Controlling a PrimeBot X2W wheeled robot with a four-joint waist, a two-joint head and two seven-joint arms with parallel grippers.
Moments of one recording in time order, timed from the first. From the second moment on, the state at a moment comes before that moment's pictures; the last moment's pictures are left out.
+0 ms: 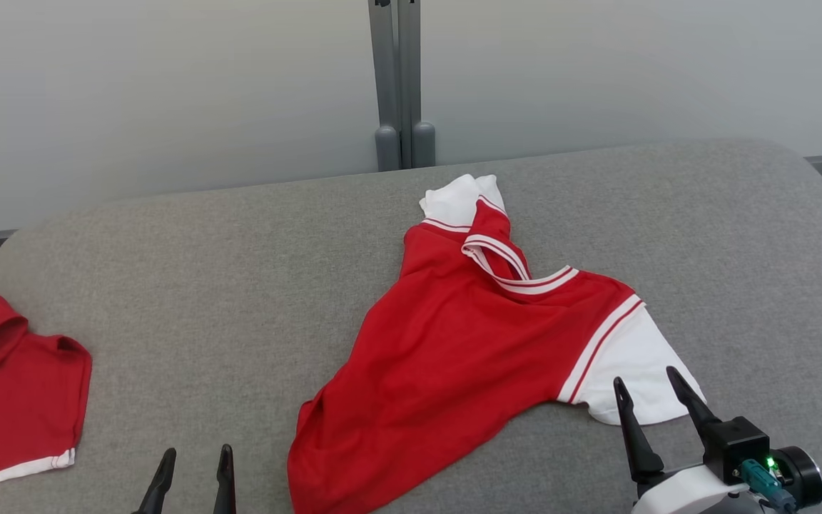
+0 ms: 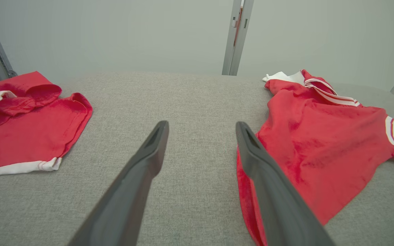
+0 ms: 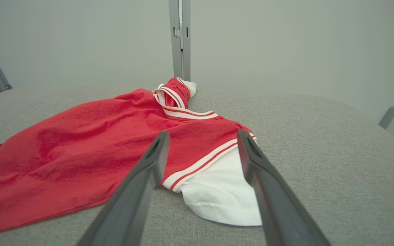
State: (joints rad) left arm 0.23 0.07 -0.03 0.14 -0.22 -0.12 -0.26; right arm 0.07 -0.05 0.04 0.23 0.00 0.13 -0.26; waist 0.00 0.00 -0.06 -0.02
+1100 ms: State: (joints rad) left arm 0.29 0.09 -0.17 -0.04 -0.31 -0.11 0.25; right arm -0.13 -0.17 0.02 0.36 -0.03 0.13 0.05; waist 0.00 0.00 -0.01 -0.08
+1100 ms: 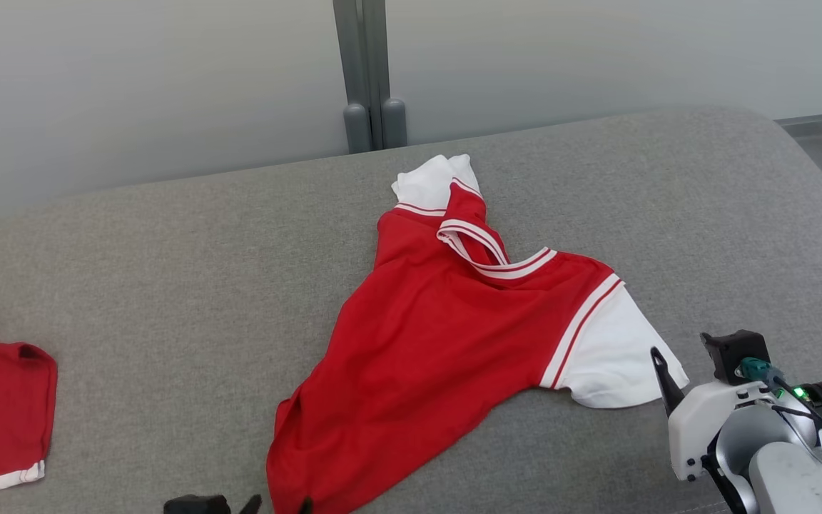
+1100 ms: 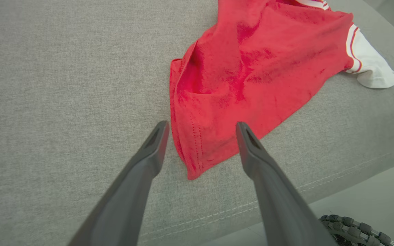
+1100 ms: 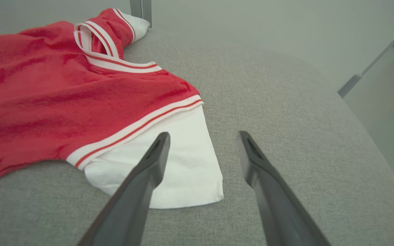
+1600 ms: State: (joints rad) left arm 0.27 0.09 -0.24 -0.04 -0.33 -0.09 0.42; right arm -0.22 -0.23 0.04 0.42 0.02 0.13 0.26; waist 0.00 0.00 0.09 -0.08
